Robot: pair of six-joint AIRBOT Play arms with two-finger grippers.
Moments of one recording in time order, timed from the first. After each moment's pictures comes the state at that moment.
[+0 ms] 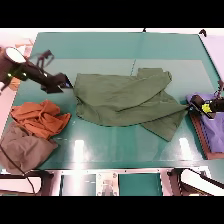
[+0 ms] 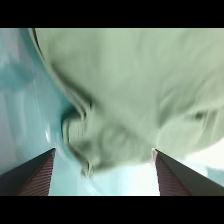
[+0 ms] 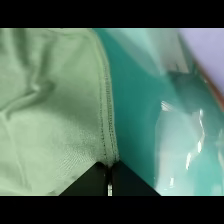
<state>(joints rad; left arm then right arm) 0.03 -1.53 1.39 1.01 -1.35 -1.42 -0.53 -1.21 0.93 -1.19 1.14 1.56</state>
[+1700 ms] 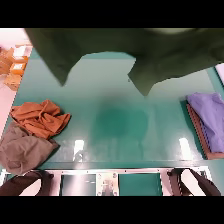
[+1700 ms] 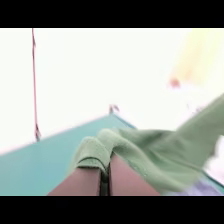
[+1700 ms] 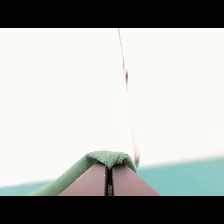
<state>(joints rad) -0.08 -1.02 2.07 0.81 -1.11 -1.34 -0.58 -0.85 2.00 -0.97 1.10 1.53</state>
